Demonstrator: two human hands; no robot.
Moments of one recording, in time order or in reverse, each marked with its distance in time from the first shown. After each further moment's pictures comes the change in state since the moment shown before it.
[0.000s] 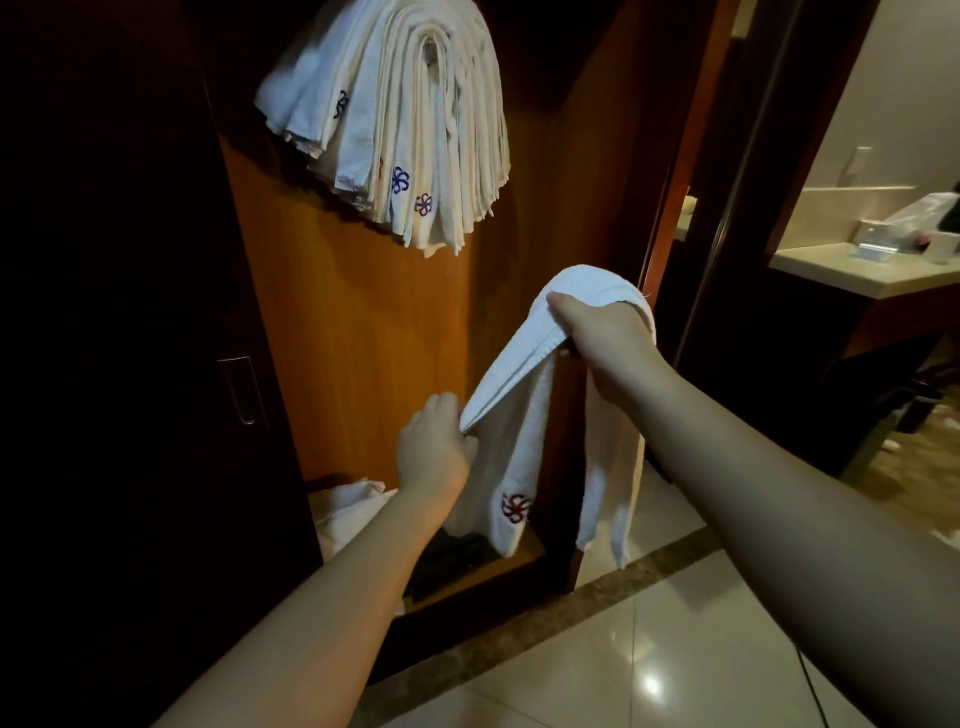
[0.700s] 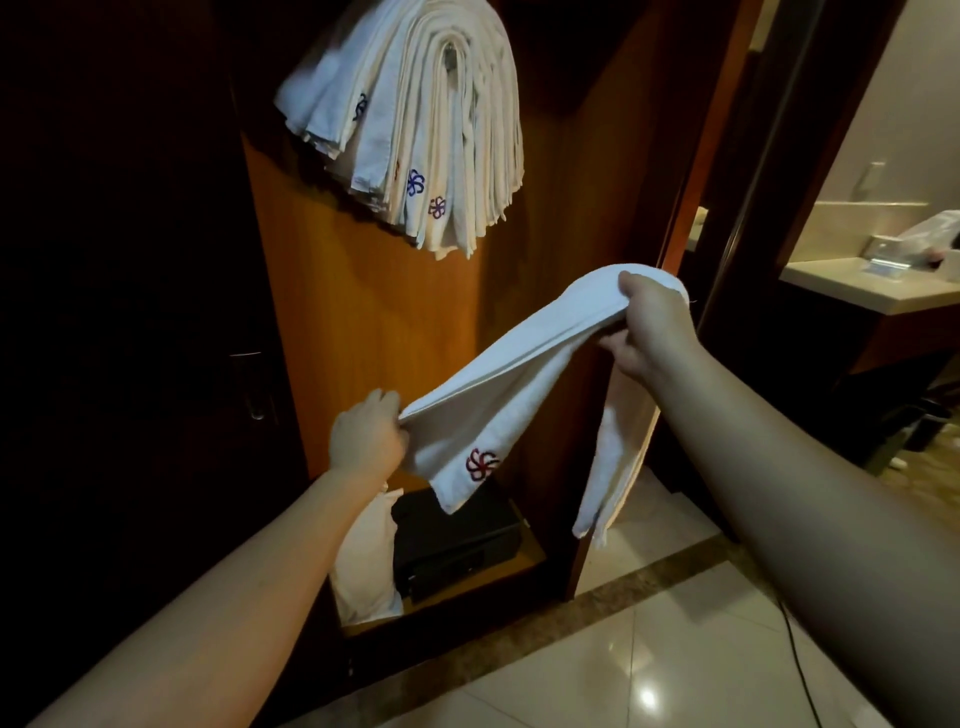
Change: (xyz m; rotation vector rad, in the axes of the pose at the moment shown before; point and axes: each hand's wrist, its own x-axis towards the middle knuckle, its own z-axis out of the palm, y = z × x) left_hand 0.024 -0.075 -0.033 0.343 -0.010 0.006; right_hand 0.029 -0.015 -0.016 0.680 0.070 0.260
